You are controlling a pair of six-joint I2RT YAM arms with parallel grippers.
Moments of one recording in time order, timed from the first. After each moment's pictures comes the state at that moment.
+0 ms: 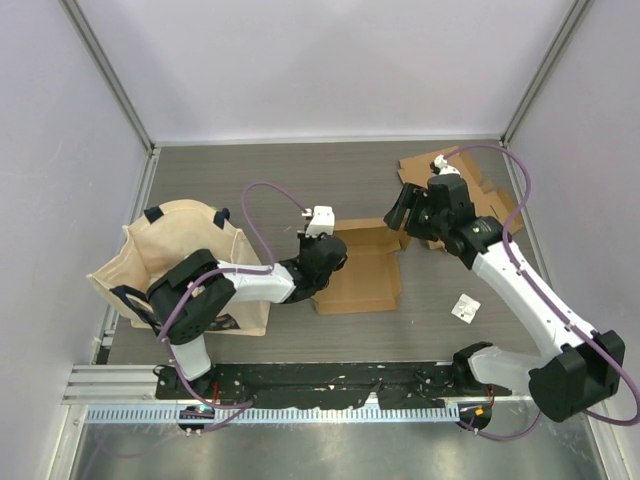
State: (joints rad) left arm -0.94 1.77 0.89 0.33 -0.88 -0.37; right arm 0.38 1.14 1.02 -0.50 0.01 0.61
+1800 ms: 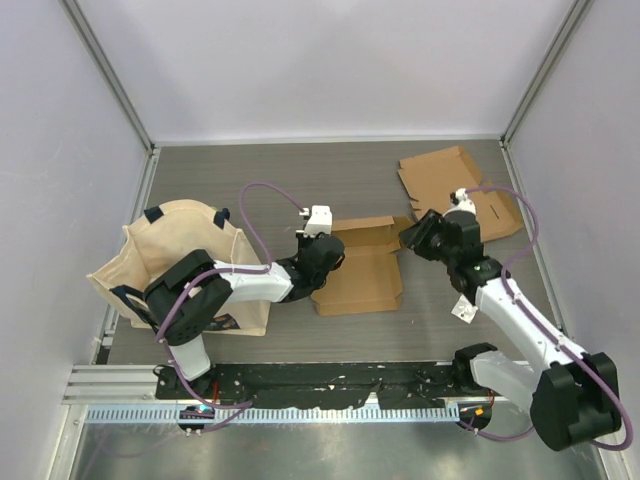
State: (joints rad) left arm -0.94 1.75 0.88 0.30 -0.84 -0.40; right arm 0.22 1.06 0.65 -0.11 -0.11 0.69
